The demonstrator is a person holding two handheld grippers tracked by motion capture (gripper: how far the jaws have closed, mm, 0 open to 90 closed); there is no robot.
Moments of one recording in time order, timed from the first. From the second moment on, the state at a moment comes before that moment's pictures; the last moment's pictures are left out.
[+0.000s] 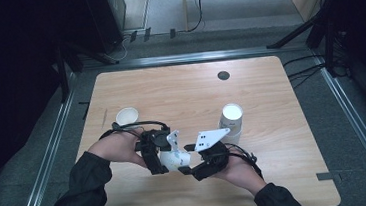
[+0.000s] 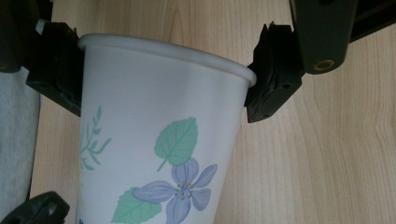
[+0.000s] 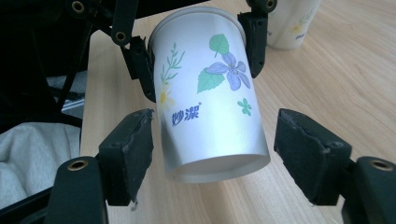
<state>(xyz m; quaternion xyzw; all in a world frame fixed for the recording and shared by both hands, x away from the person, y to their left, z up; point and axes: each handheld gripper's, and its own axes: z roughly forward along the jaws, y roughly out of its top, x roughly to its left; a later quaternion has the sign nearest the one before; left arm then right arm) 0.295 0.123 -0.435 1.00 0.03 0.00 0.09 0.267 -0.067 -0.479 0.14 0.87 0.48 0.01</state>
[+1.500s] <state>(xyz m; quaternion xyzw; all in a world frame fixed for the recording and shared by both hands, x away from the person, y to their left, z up) 0.298 0.146 -0.419 0.97 0.05 -0.01 0.22 0.267 -0.079 -0.467 0.13 0.86 0.49 0.02</state>
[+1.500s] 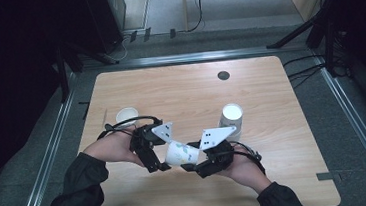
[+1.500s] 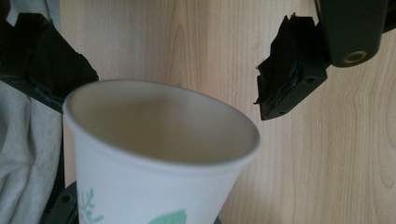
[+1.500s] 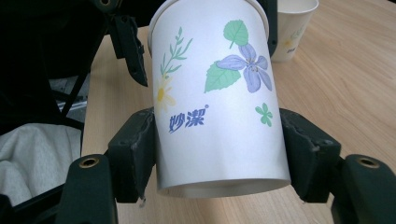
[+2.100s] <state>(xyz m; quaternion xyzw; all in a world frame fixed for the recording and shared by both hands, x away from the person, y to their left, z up) 0.302 0.179 -0.425 0.93 0.11 -0.04 0.34 0.266 -0.097 -0.454 0.14 0.84 0.53 0.02</state>
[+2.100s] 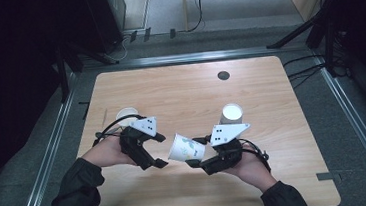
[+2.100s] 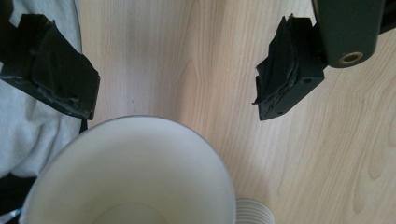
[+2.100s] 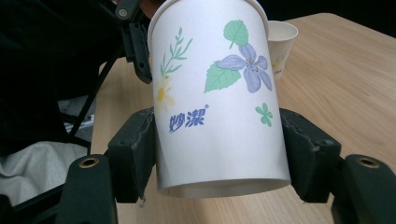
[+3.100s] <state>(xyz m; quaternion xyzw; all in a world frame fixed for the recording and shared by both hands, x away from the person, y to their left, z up) 0.296 0.163 -0.423 0.89 0.13 -0.08 0.43 0.269 -0.100 -0.455 0.14 0.82 0.56 -0.01</state>
